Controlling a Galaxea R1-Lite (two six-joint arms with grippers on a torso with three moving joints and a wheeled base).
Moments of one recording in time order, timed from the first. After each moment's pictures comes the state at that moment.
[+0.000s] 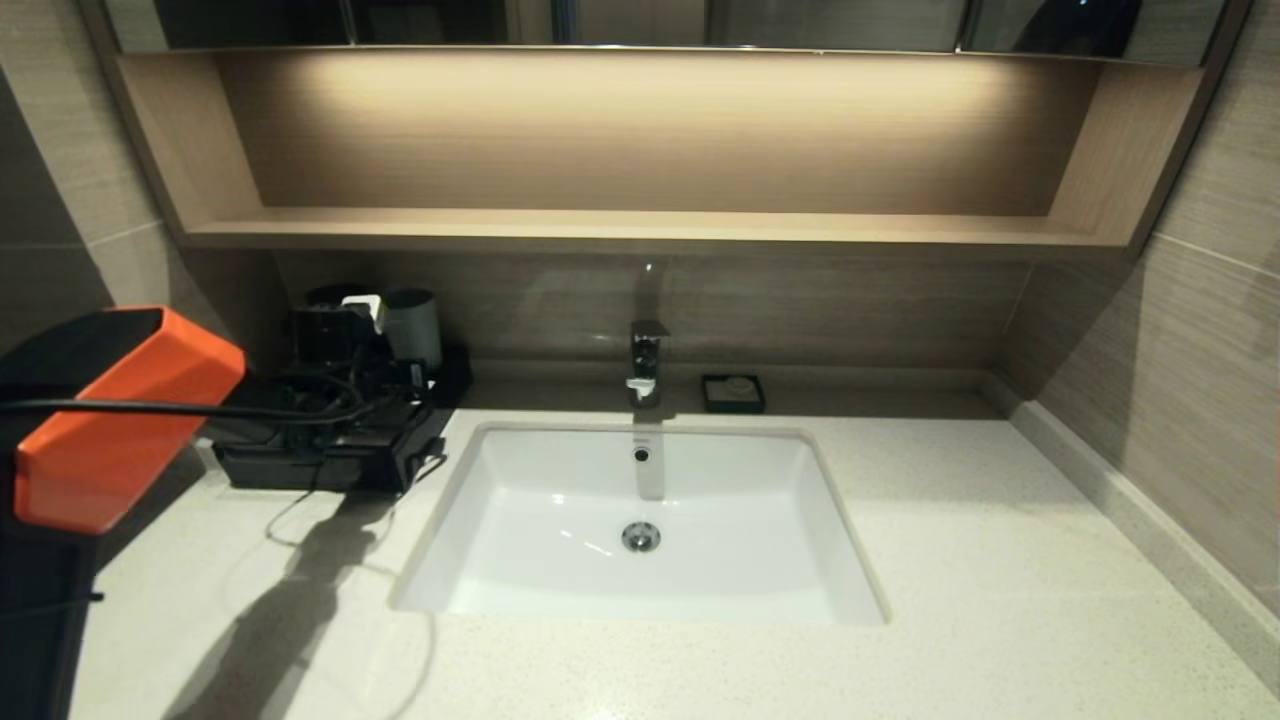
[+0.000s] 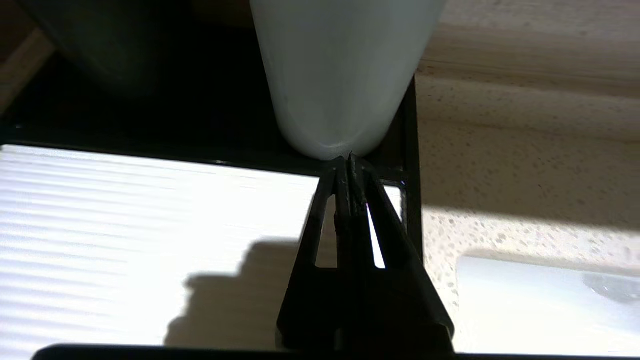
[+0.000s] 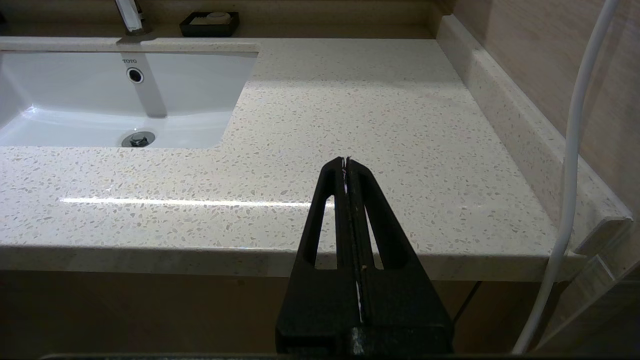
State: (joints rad) left arm 0.00 2.32 -1.43 -0.60 0.03 -0.03; right arm 0.00 0.00 0.00 0.00 0.00 0.00
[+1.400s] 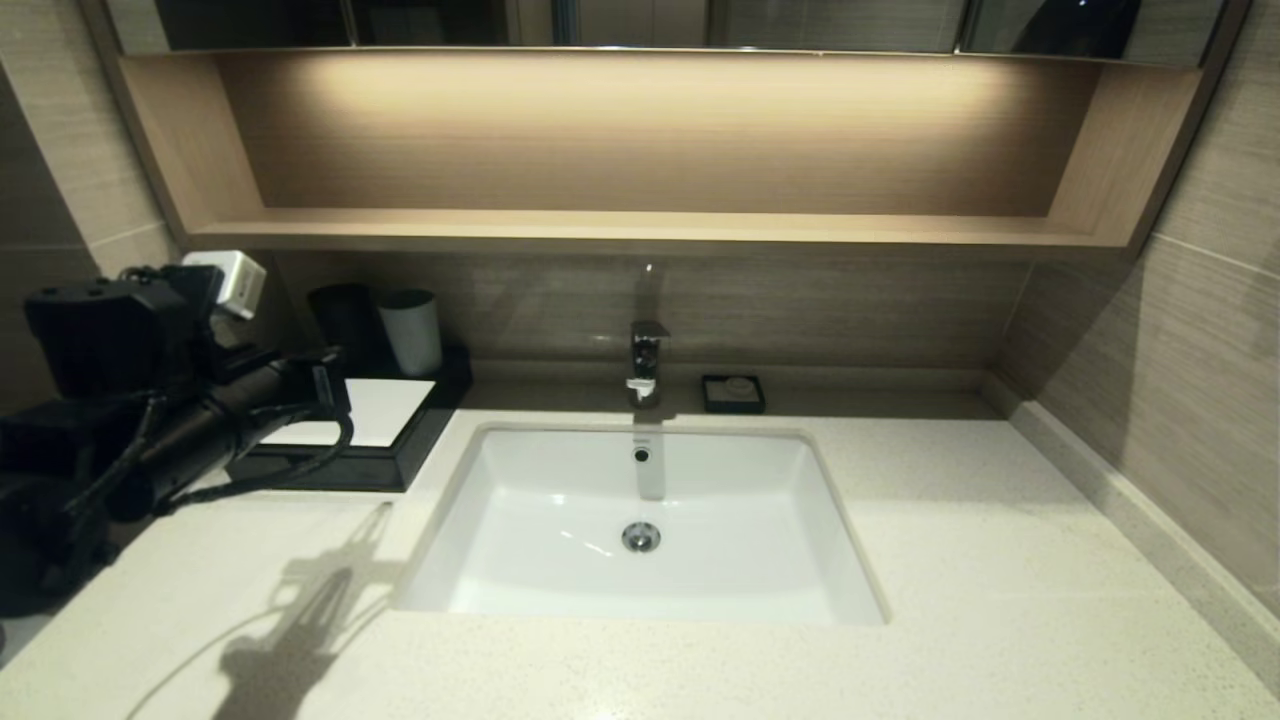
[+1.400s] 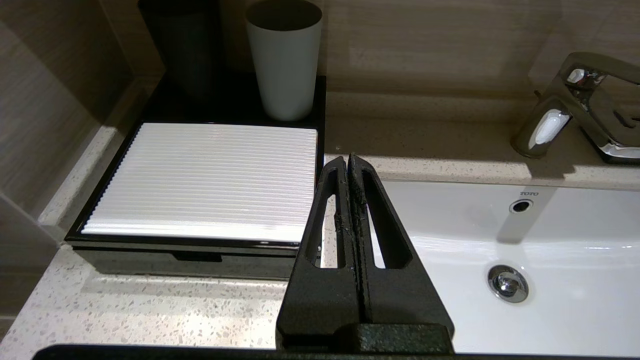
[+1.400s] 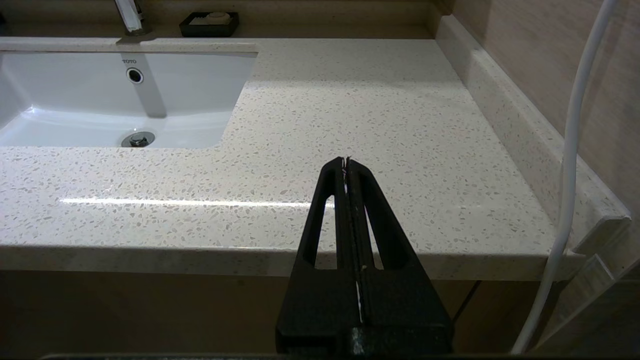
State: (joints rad) left arm -0.07 1.61 -0.69 -0.79 0.03 -0.02; right arm 0.00 0.00 0.00 0.00 0.00 0.00
